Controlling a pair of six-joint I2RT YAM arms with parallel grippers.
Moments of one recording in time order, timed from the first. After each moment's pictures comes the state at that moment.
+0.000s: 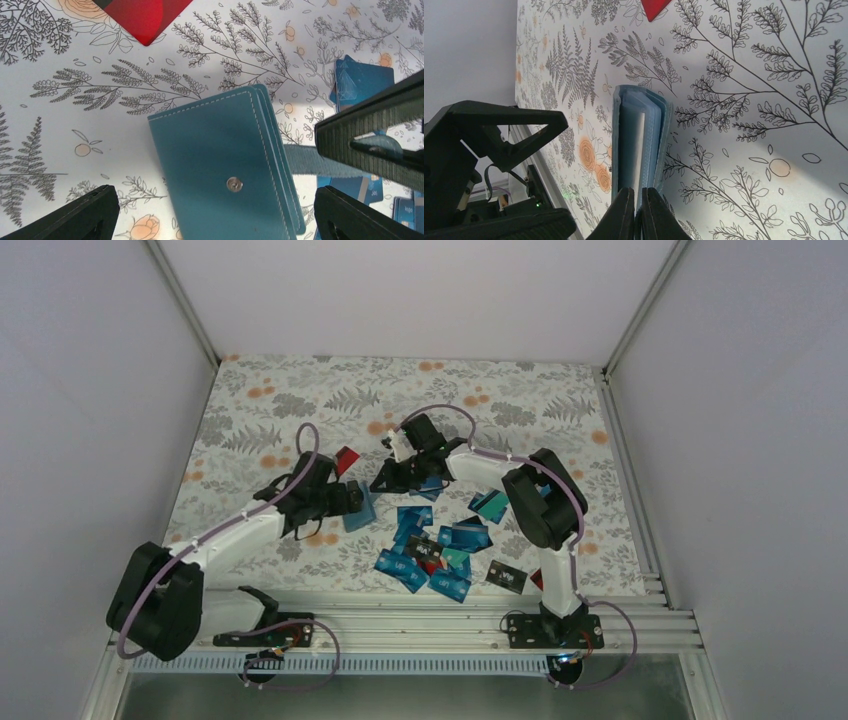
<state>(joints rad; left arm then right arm) -0.46 1.22 0.63 -0.35 0.04 -0.61 0.69 2.04 1.35 -0.25 -0.71 0.58</state>
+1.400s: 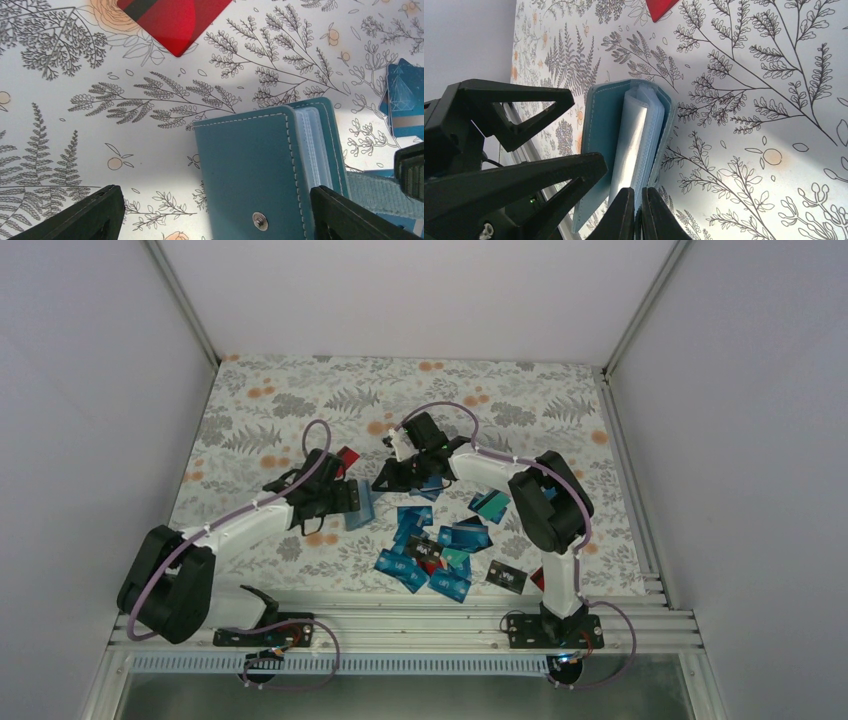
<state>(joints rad) -0.48 1.32 0.69 -0.38 -0.09 -0.58 0.70 2.00 1.35 -0.29 -0.68 0.54</state>
